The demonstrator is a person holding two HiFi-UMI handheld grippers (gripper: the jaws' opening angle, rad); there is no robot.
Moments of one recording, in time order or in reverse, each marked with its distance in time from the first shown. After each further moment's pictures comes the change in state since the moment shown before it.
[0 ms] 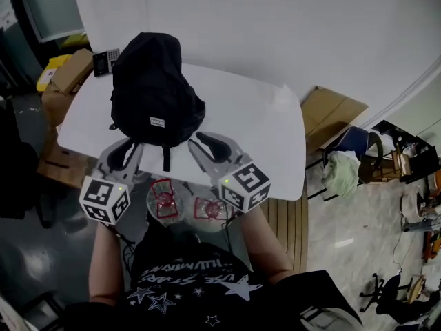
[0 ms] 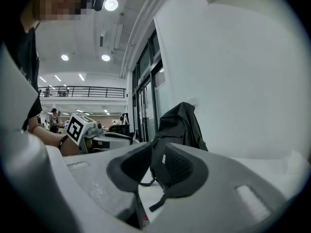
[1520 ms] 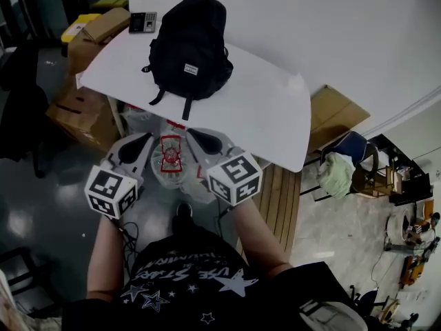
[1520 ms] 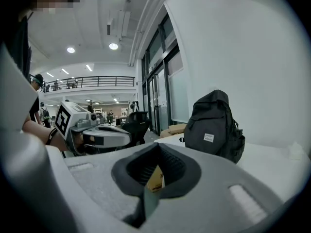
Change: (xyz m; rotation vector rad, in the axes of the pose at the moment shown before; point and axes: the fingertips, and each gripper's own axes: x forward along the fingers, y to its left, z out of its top) left arm -0.173 -0.085 -0.043 -0.090 0.001 0.021; right arm -0.043 0.181 -0.043 -0.048 0.156 0.092
